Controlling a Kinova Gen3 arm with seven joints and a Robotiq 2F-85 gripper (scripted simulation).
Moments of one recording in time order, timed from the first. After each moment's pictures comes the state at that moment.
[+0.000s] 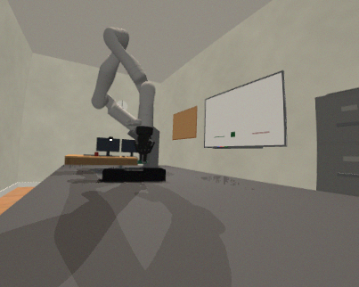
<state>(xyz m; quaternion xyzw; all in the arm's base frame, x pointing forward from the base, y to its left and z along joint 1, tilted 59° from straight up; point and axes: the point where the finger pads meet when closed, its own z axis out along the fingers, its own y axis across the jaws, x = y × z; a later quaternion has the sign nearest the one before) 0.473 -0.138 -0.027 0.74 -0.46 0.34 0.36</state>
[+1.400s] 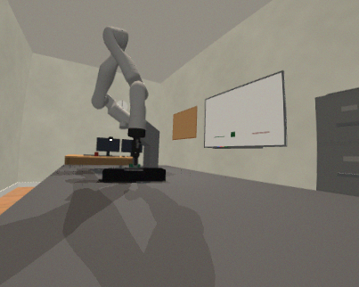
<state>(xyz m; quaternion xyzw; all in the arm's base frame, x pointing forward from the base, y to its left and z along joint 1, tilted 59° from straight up) 0.493 -0.167 -0.001 0.61 -0.62 0.42 0.26</state>
